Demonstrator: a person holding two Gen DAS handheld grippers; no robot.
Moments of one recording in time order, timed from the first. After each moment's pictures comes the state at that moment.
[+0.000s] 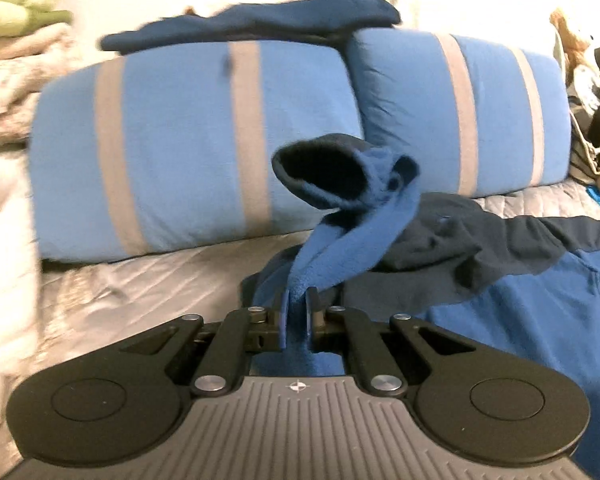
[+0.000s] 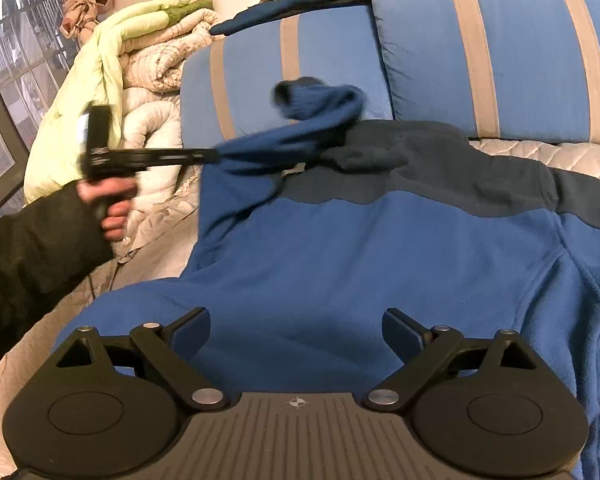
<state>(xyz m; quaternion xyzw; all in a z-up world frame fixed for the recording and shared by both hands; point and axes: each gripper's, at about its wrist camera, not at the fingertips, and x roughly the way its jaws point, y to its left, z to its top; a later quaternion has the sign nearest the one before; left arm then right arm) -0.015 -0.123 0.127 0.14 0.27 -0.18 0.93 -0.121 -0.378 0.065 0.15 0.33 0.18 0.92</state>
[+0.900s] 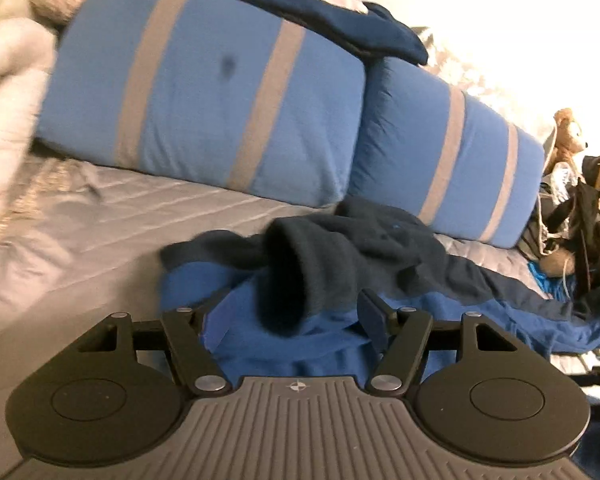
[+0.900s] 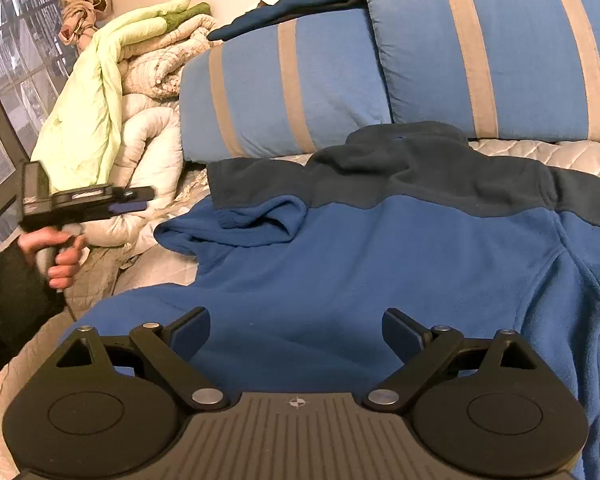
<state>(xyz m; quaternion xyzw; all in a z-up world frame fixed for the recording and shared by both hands) -0.026 -0.078 0.118 -0.06 0.32 -0.23 0.92 -0.119 -0.378 0.065 0.16 0.32 0.17 0.92</state>
